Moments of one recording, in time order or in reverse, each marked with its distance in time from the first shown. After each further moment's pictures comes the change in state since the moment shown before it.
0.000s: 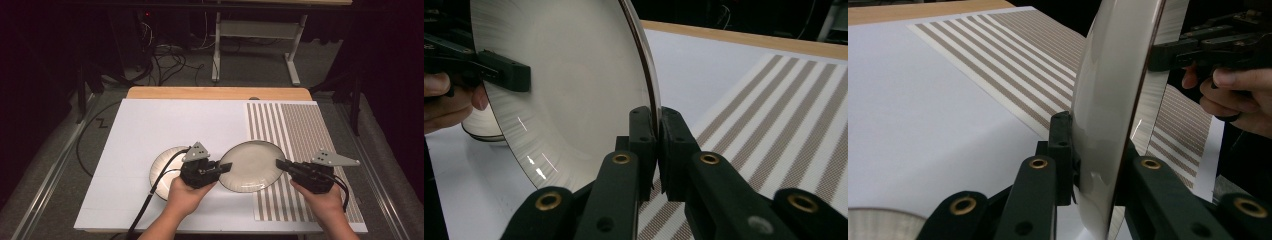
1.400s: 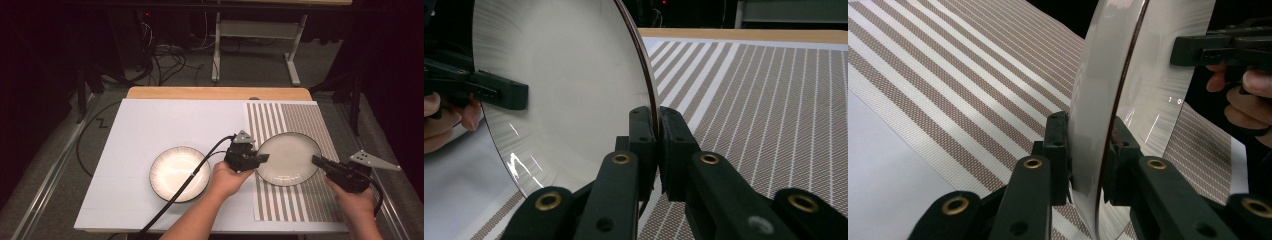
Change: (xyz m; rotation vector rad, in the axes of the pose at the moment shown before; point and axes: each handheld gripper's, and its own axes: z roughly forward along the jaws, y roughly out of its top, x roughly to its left) left arm -0.007 0.031 0.117 0.076 -0.060 -0.030; right arm -0.068 -0.026 -0.052 -0.036 -0.204 0.112
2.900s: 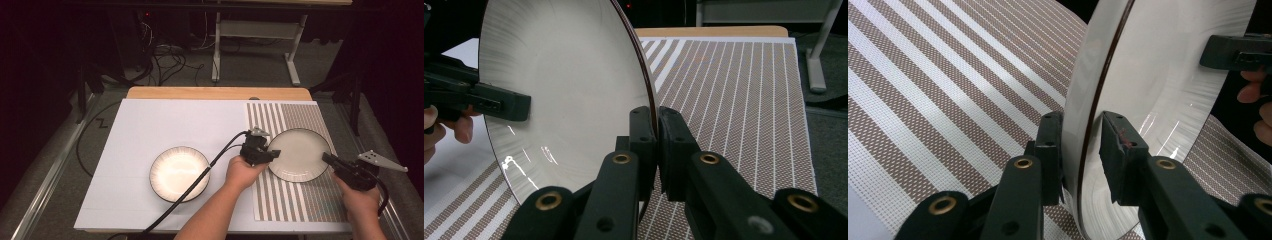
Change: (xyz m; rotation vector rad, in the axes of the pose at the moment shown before) left arm 0.008 0.010 0.054 0.043 0.022 -0.056; right arm -0.027 -0.010 -0.002 -0.019 -0.125 0.032
